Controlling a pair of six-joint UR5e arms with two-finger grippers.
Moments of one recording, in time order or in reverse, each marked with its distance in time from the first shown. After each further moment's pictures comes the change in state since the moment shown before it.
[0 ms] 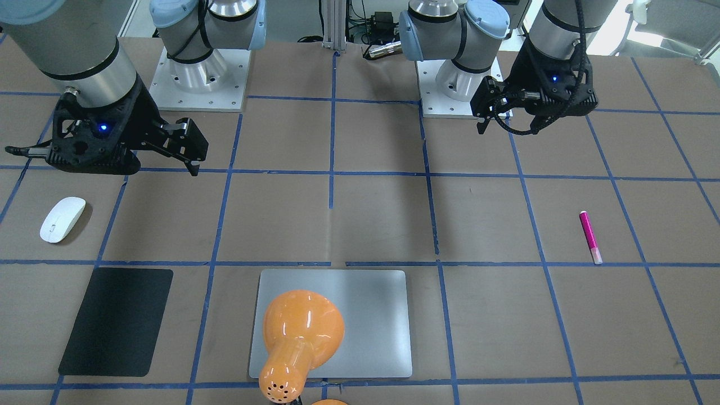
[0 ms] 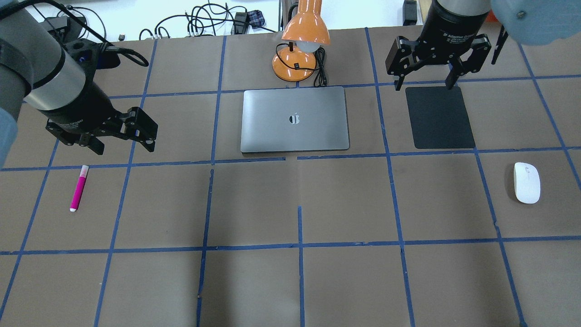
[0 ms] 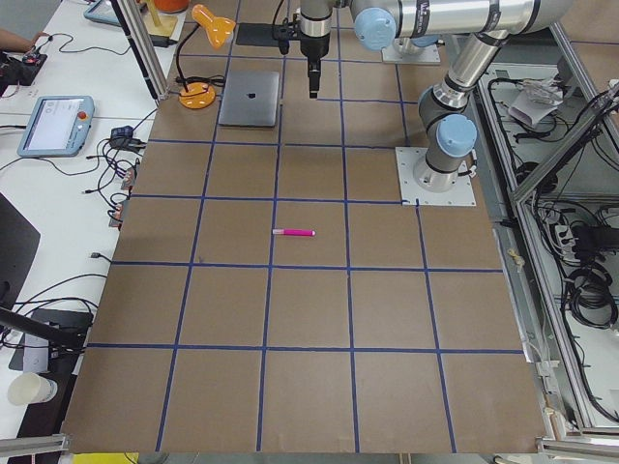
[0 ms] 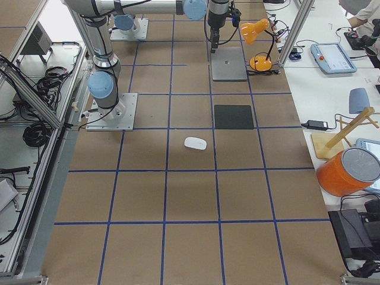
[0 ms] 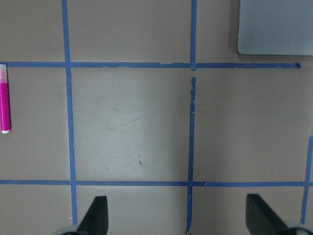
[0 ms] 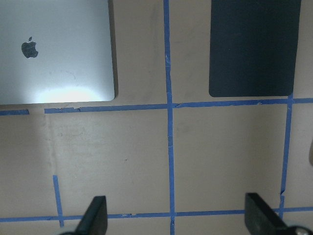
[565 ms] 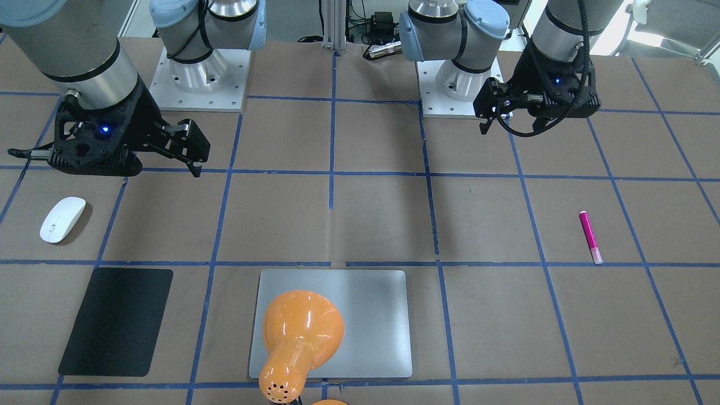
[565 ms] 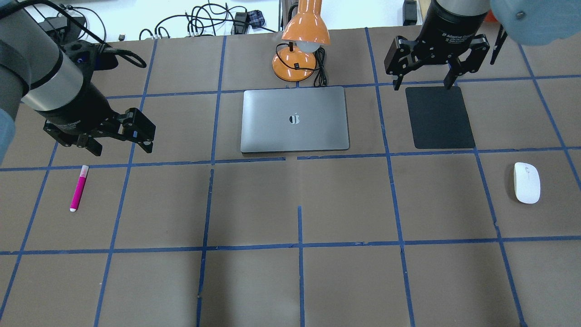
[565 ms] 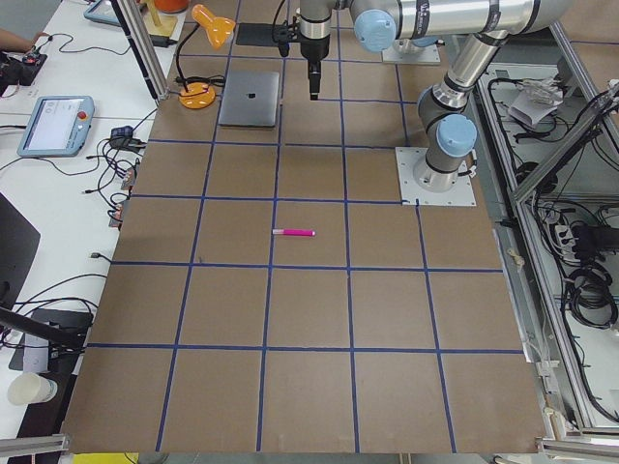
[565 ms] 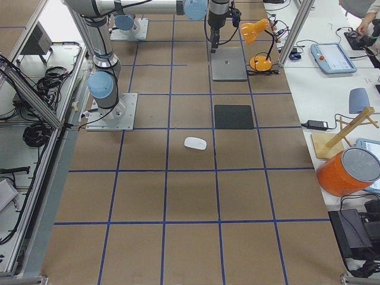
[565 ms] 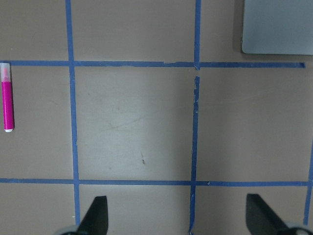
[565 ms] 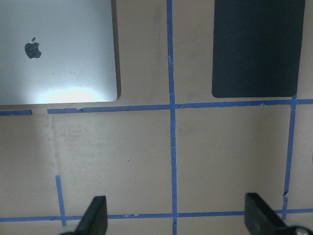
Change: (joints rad) left arm 0.009 -0.001 -0.001 -0.011 0.002 0.007; right arm -0.001 0.004 -0.001 -0.002 0.008 -0.001
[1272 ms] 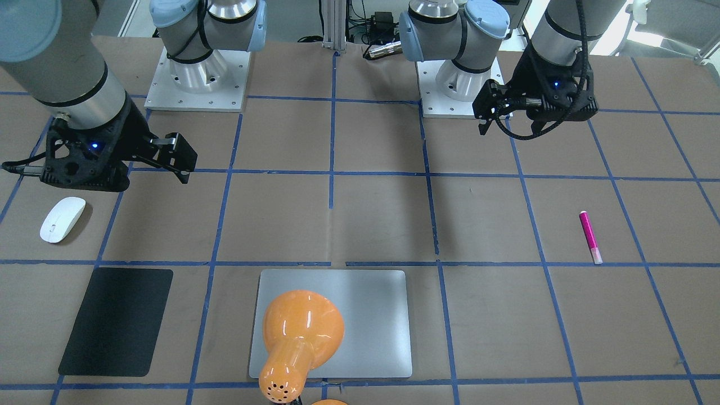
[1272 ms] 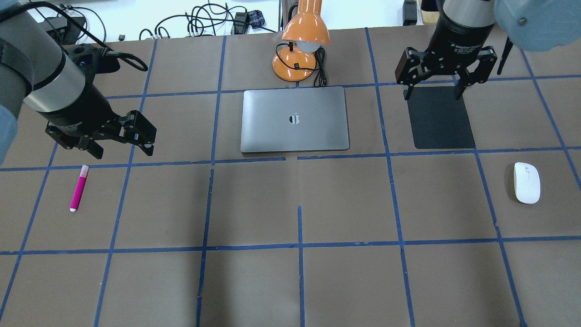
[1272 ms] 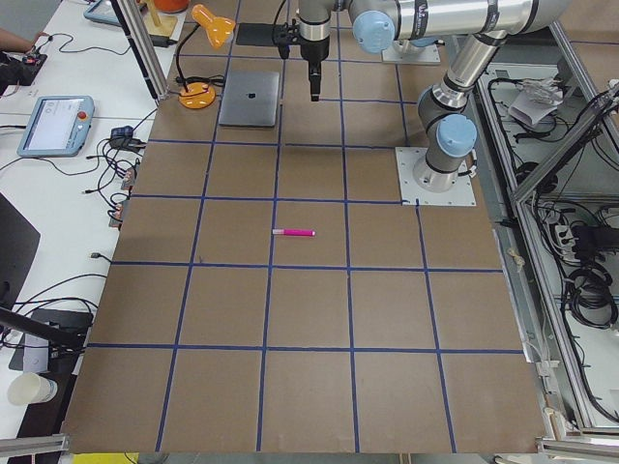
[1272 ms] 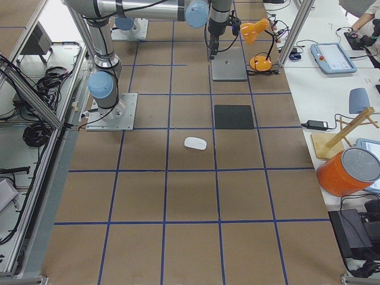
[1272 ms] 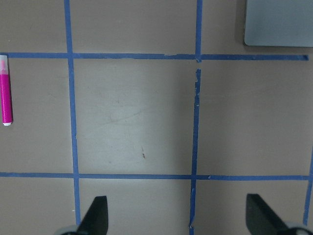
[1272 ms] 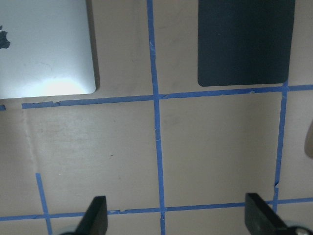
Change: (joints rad) left arm 0.001 -0.011 0.000 -0.011 -0.001 0.001; right arm -0.072 0.008 0.059 0.005 -0.039 -0.044
